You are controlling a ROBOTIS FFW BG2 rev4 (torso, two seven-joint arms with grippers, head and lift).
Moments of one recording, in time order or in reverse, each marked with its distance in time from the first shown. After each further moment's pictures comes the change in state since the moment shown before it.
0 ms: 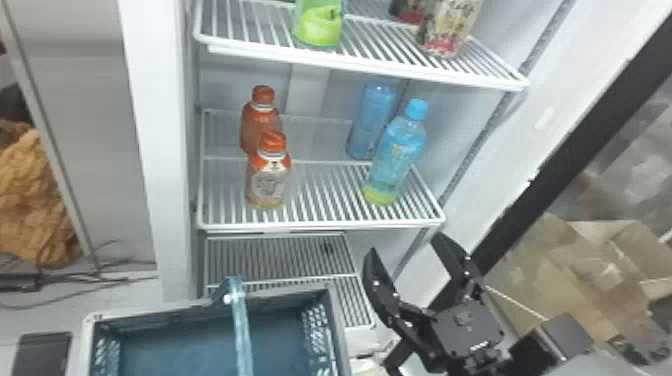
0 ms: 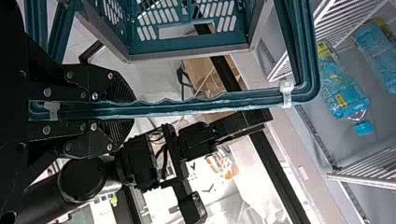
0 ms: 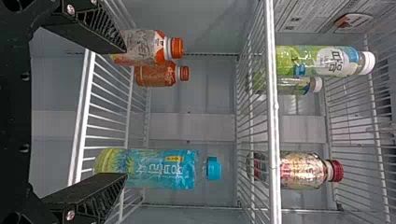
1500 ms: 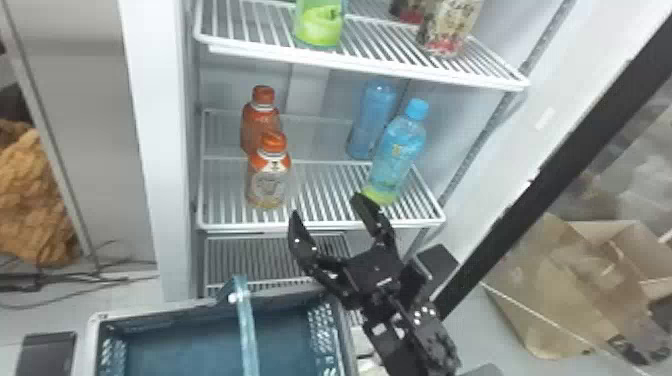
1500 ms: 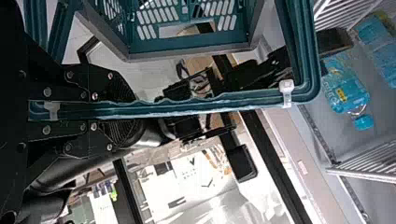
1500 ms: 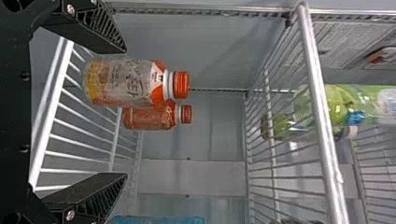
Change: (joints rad) left arm 0.001 0.004 -0.013 0.000 0.024 -0.012 0.009; right arm -0.392 -0.068 0.199 0.311 0.047 0.030 -0.019
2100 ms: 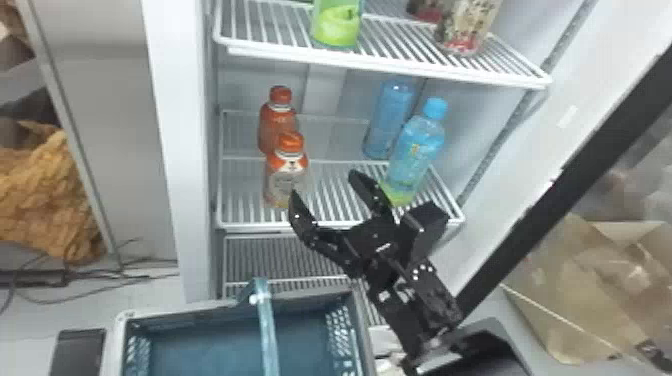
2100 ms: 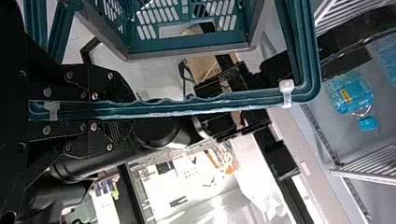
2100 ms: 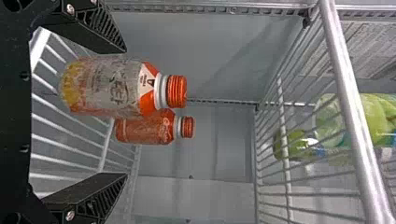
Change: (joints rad) left arm 0.000 0.003 -0.002 0.005 0.005 0.007 0.000; right arm -0.151 -0.009 0.030 0.040 0.001 0.147 0.057
